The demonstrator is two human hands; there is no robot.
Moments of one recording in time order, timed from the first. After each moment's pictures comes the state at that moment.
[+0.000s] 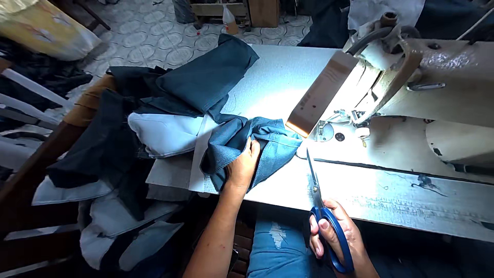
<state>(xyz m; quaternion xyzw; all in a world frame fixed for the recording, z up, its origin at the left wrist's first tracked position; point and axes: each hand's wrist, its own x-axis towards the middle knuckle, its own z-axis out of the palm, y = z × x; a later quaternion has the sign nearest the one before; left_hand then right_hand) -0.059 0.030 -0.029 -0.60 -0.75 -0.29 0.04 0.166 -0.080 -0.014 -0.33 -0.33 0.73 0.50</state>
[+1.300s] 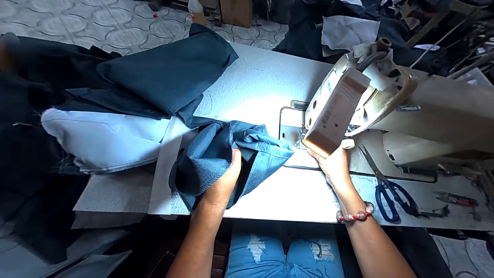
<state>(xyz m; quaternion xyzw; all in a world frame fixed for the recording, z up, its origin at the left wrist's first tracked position) -0.068 0.037 -0.049 -0.58 -0.71 -0.41 0.06 0.166 0.079 -0.003 -0.67 -0.53 0.31 0.41</state>
